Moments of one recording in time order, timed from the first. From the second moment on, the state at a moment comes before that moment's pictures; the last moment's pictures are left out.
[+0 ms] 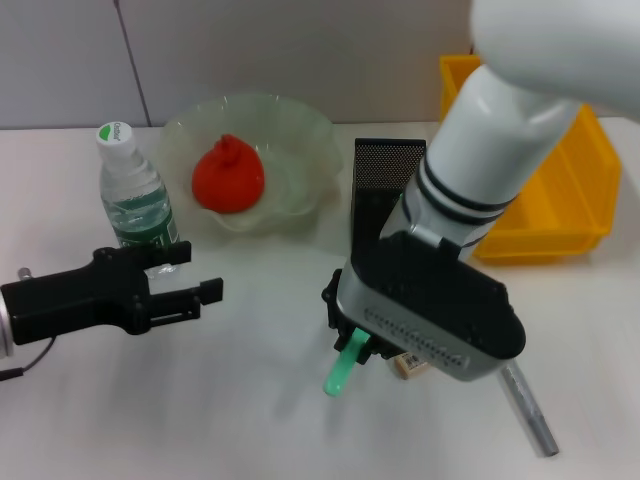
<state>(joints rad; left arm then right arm) -0.44 -2.04 0.70 0.66 1.90 1.53 -1.38 1.02 2.08 -1.73 -1.00 -2.39 -1.45 1.16</state>
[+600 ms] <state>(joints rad) -0.43 -2.00 0.63 0.66 1.90 1.54 -1.38 0.72 2.08 -1.46 -1.29 -2.17 -1.42 1.44</state>
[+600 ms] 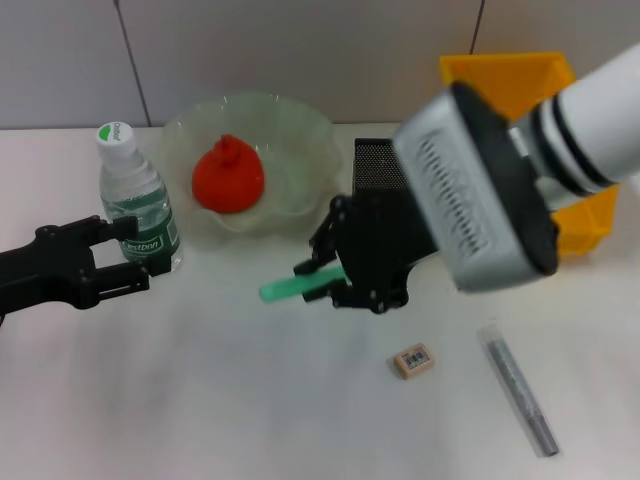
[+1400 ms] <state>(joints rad) -0.42 -2.00 0.63 0.66 1.91 1.57 -1.36 0.47 2.08 -1.39 -1.20 -1.56 -1.06 1.46</state>
